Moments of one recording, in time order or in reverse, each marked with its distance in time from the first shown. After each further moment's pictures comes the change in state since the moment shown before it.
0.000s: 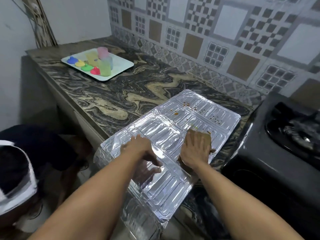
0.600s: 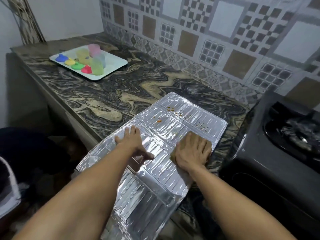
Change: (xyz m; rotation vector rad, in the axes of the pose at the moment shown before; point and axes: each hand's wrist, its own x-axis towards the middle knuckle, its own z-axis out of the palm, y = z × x) left_hand 0.042 -0.018 -0.003 -0.072 0.071 0.031; right_hand -0.001 -0.008 -0.001 -0.036 0.030 0.156
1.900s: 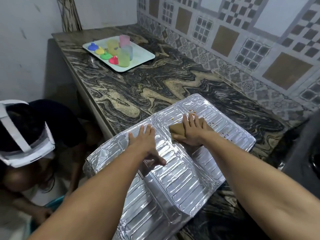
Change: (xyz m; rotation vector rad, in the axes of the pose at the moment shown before) left_hand 0.001 0.005 0.002 -0.016 0.021 -0.028; right_hand 0.113 -0.061 -0.035 -0.338 -0.351 -0.607
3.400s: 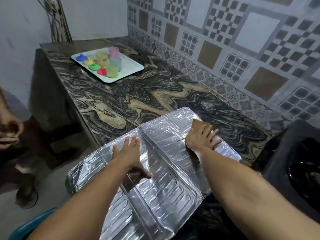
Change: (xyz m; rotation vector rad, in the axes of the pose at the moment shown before) left_hand 0.000 0.000 0.000 -0.001 -0.014 -0.042; right_hand 0.022 0.050 0.014 0.401 0.342 0.577
